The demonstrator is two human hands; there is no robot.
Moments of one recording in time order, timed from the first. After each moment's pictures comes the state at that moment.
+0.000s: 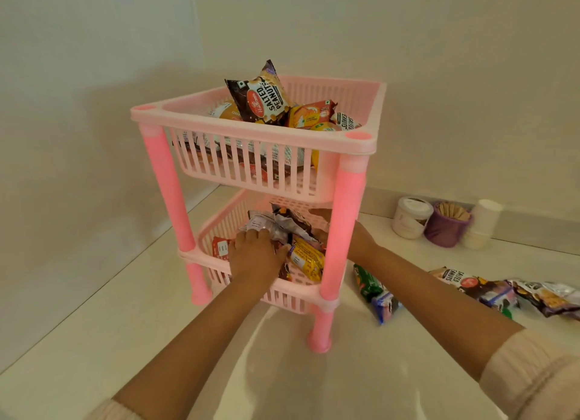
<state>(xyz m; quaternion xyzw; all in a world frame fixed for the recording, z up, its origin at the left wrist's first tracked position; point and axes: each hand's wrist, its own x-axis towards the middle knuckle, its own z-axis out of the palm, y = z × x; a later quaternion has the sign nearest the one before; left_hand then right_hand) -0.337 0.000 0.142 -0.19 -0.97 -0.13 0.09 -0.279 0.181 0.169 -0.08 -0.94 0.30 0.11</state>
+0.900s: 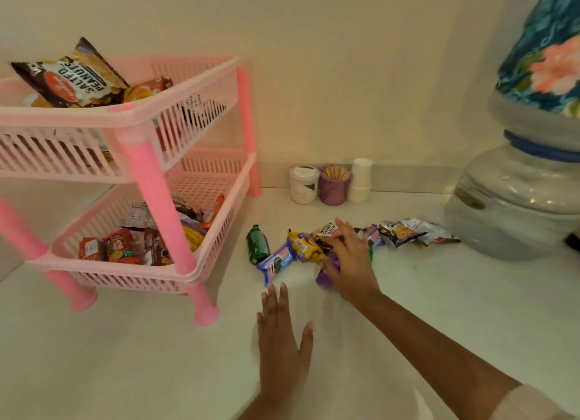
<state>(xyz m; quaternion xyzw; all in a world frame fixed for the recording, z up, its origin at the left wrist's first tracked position) -0.076 0.118 0.036 -0.32 -0.85 -0.42 0.01 -0.070 0.311 0.069 -0.20 -0.93 0.16 0.28</state>
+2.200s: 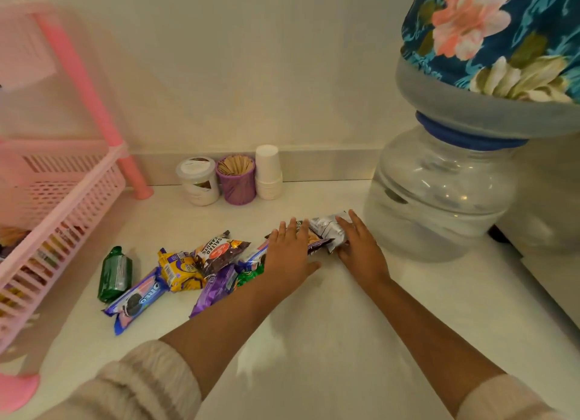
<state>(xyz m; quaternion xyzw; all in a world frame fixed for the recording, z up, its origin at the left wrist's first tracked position) -0.093 0.436 0.058 -0.51 -0.85 -0.07 -0.08 0.026 0.558 0.026 -0.35 -0.90 0.19 0.18</state>
